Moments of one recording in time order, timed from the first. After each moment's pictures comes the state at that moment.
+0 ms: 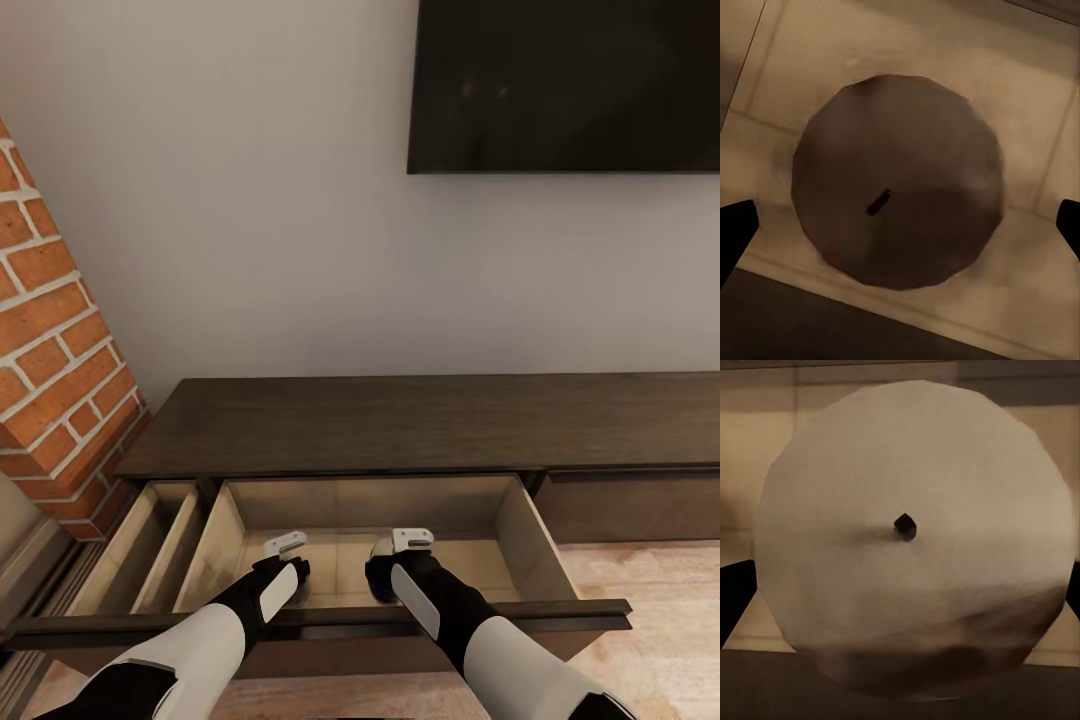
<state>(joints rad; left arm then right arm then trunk) -0.78 -0.17 -0.08 -0.21 0.42 0.20 0.42 -0.70 0.17 0.54 -0.51 -0.61 0.44 -0.36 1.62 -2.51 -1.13</state>
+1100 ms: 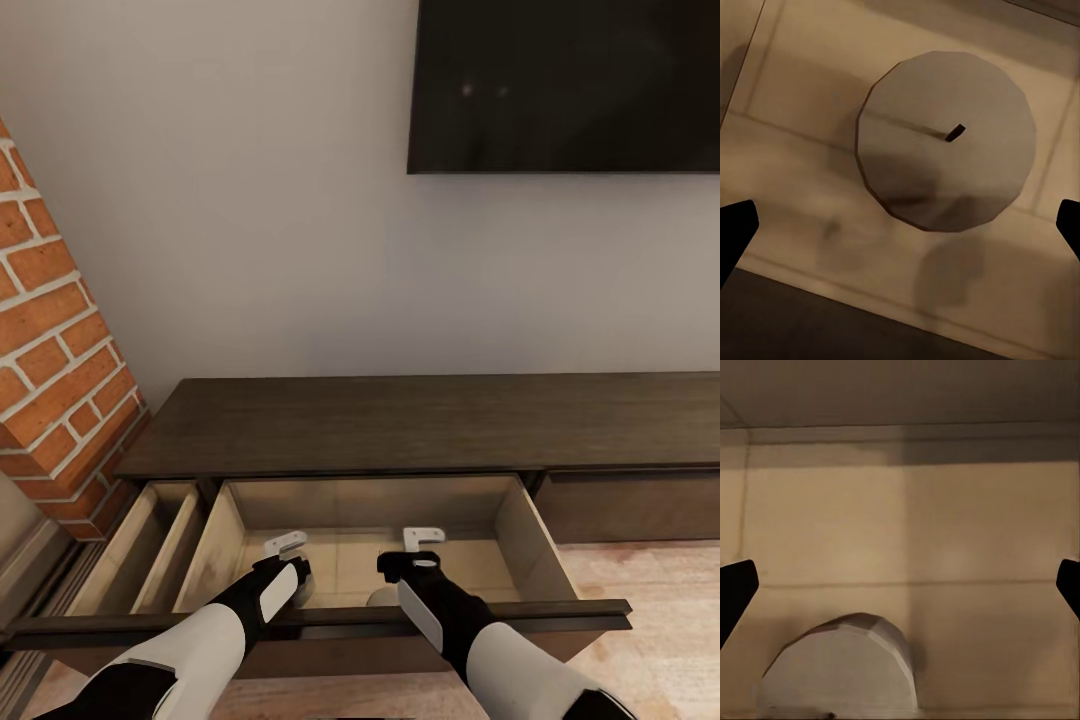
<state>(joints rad) -0.78 -0.17 -0.08 -0.21 0.42 0.20 0.42 -0.70 0.17 0.53 -0.41 -0.51 0.21 -0.36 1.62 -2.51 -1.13</state>
